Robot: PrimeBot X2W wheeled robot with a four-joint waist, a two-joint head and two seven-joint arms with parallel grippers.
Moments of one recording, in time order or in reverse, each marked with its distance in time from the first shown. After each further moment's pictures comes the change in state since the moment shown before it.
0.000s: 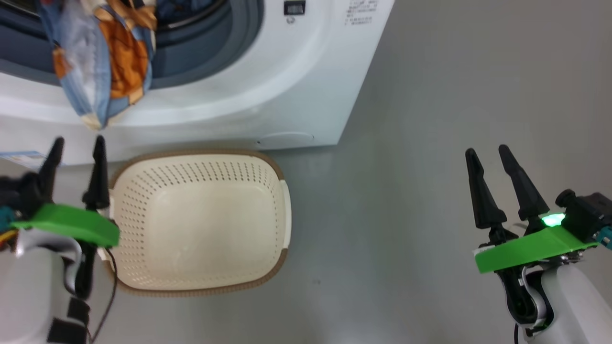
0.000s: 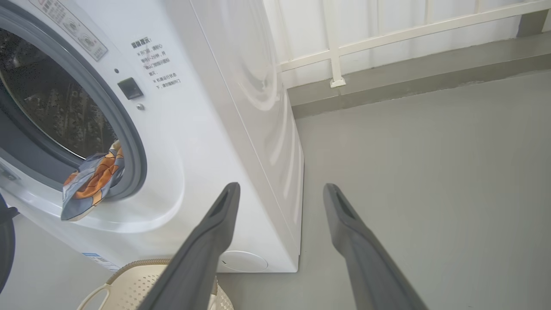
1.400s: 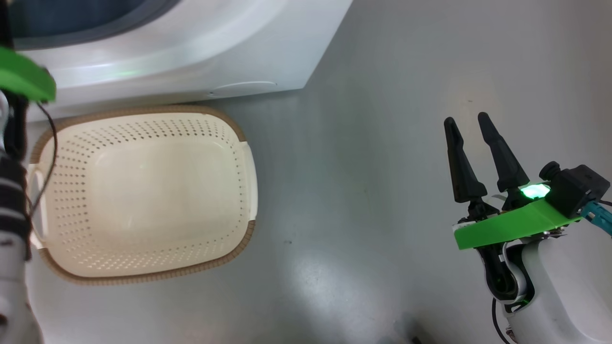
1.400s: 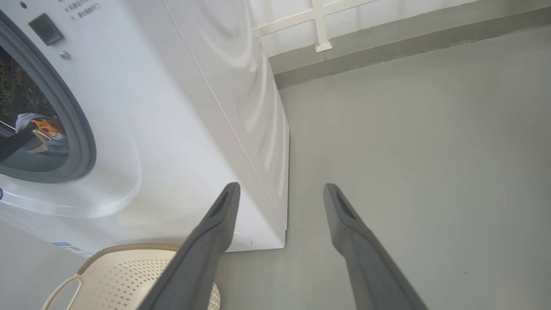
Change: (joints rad) left arm -0.528 0.070 -0.043 0.267 0.080 0.002 0.000; right arm -0.102 0.048 0.036 -0.006 0.000 0.000 0.000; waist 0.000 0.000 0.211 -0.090
